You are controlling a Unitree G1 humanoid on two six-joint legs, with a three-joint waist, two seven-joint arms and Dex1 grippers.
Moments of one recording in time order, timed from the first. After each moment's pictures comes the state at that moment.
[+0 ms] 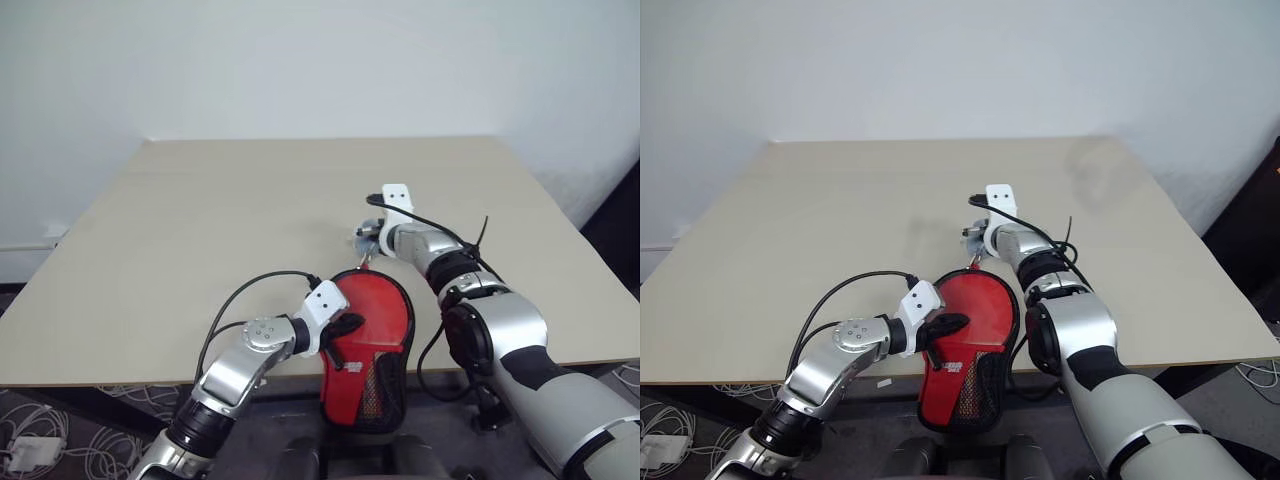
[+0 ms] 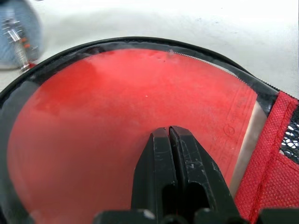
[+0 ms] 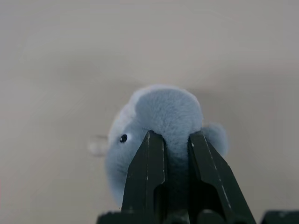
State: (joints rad) left arm -0.22 0.38 -0.38 -0.16 -0.19 0.53 -0.65; right arm -1.17 -0.04 -0.16 1.19 0.08 0.49 0.17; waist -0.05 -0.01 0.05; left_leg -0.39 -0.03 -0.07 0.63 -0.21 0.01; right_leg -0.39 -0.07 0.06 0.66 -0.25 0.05
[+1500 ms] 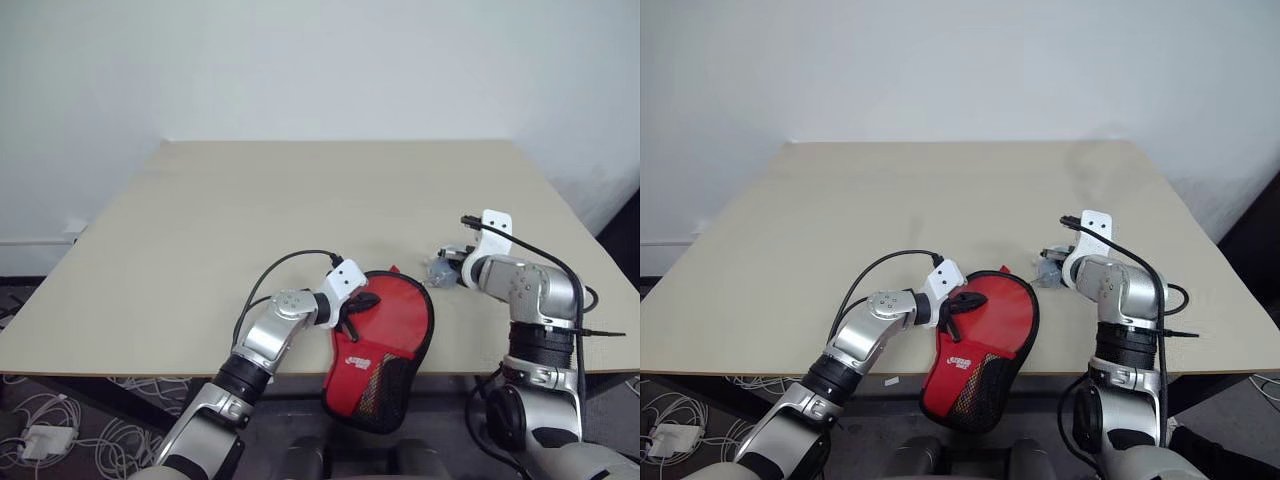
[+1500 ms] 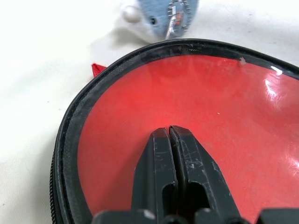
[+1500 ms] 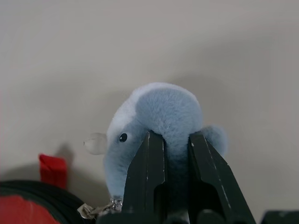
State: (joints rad) left arm -0.48 0.23 -0.38 0.28 -0.09 0.32 -0.75; right arm -0.62 -0.17 -0.32 -0.02 0.24 1.31 -0.04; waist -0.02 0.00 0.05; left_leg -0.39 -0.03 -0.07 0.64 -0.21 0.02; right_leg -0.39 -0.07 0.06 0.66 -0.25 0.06
